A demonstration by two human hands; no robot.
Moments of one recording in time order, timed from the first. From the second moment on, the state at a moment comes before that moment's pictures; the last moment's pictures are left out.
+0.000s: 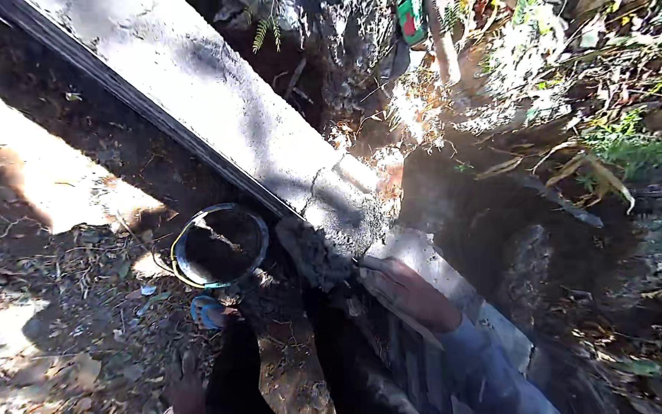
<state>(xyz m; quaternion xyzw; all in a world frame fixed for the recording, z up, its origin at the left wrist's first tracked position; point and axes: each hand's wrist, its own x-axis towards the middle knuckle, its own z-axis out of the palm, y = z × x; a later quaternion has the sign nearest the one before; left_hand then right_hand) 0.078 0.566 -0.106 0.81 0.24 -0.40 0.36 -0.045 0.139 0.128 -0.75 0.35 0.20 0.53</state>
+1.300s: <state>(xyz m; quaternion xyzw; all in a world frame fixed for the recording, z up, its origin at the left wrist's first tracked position) 0.038 0.179 -0.008 0.65 0.10 -0.21 0.72 -0.065 -0.002 0.083 -0.55 0.45 0.22 0.67</state>
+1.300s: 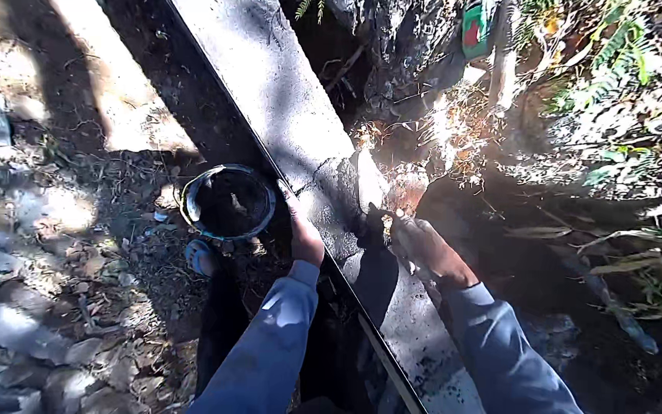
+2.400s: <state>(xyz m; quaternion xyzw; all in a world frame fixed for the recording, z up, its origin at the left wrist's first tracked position) 0.031 0.184 0.001 0.67 0.10 -0.24 0.70 -0.054 -0.015 0.116 -0.84 0.20 0.35 0.38</state>
